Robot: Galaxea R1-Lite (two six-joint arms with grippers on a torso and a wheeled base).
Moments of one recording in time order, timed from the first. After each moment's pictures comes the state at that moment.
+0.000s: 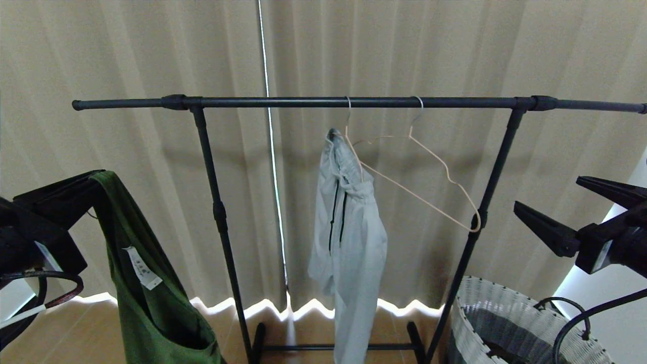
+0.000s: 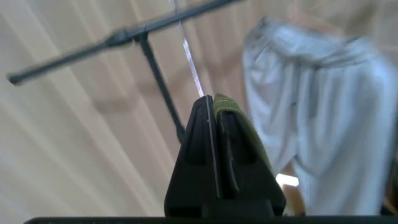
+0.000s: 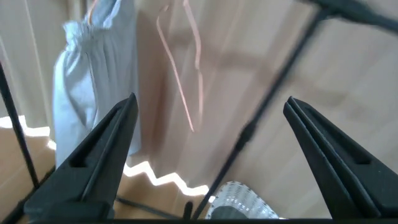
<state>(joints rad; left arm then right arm) -0.31 1.03 -0.48 -0.61 0.05 0.31 0.30 1.16 -0.46 -0.63 -0.11 -0.20</state>
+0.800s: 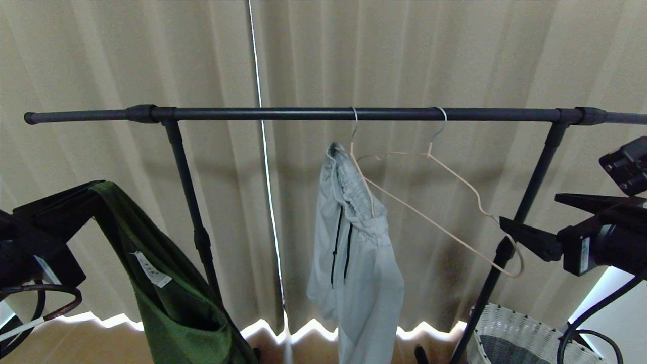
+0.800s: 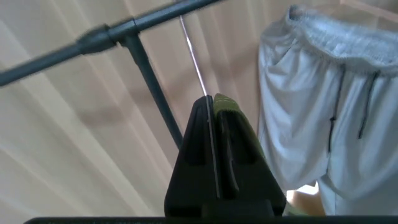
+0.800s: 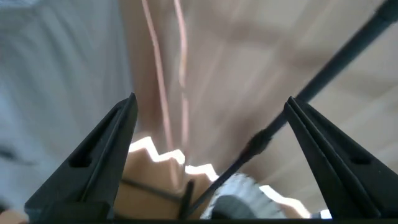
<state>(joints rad) -0.30 1.02 -0.45 -0.61 0.05 0.32 0.29 1.22 -0.64 -0.28 -0.08 -0.14</state>
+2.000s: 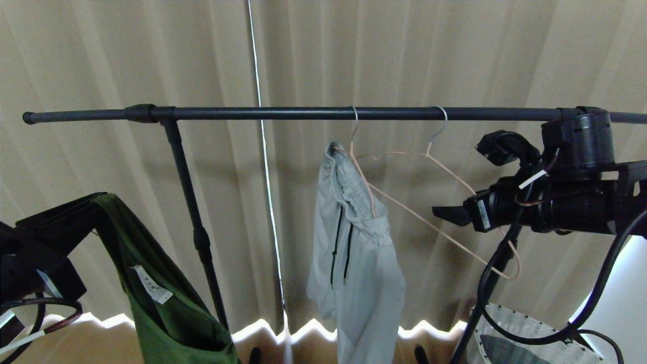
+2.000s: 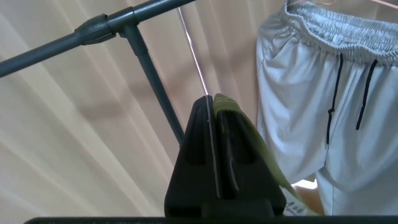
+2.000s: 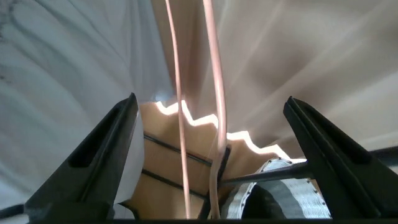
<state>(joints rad) -0.30 1.00 -0.41 -0.61 0.05 0.32 0.29 1.65 -1.03 -0.05 0.01 -0.07</state>
